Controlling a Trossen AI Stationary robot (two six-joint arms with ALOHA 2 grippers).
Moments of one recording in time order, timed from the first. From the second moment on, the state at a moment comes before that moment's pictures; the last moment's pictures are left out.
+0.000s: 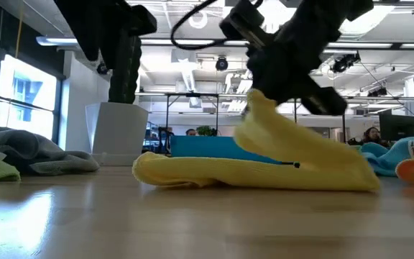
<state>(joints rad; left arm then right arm) -0.22 1.74 1.52 -1.26 -0.09 -0.08 0.27 1.73 1.07 -0.27 0.12 1.43</state>
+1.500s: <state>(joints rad) -0.22 1.57 1.51 -1.28 -0.18 -0.05 0.25 1.88 1.06 0.35 0.28 1.14</state>
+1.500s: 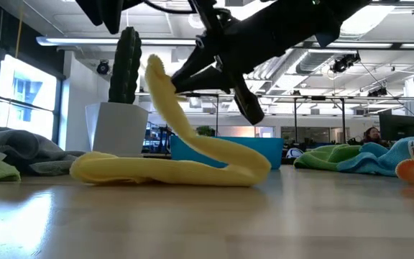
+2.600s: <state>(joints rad) -0.18 1.57 1.51 -1.28 -0.19 -0.05 0.18 1.96 1.07 0.50 0.06 0.96</state>
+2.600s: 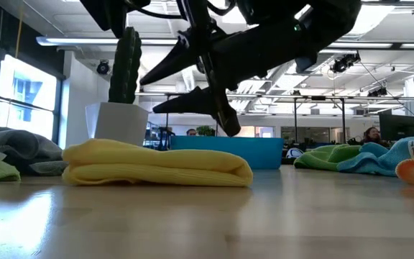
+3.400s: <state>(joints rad) -0.18 1.57 1.51 -1.28 -0.20 0.02 0.26 1.82 1.07 -0.07 0.08 1.22</state>
